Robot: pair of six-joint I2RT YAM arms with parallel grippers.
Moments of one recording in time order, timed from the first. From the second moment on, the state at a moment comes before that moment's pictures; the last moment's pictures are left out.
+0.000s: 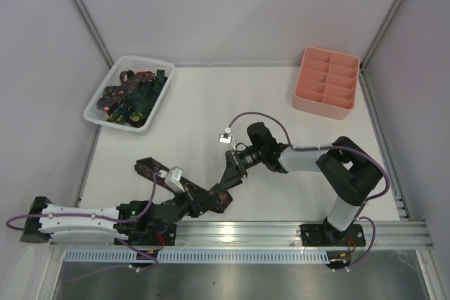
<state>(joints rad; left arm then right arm) -1.52 0.39 0.15 -0.17 -0.68 -1.29 0.78 1.72 0.79 0.42 -1.15 0.58</state>
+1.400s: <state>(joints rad) -1.53 0.39 0.15 -0.17 -0.65 -1.30 0.84 1.76 0.72 0.65 -1.19 0.73</state>
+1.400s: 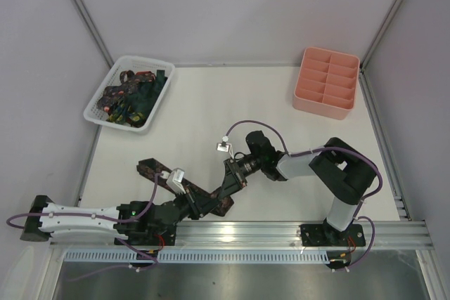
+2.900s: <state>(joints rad) -1.40 0.60 0.42 -0.84 -0.74 -1.55 0.93 1.83 0.91 0.15 -1.19 0.47</state>
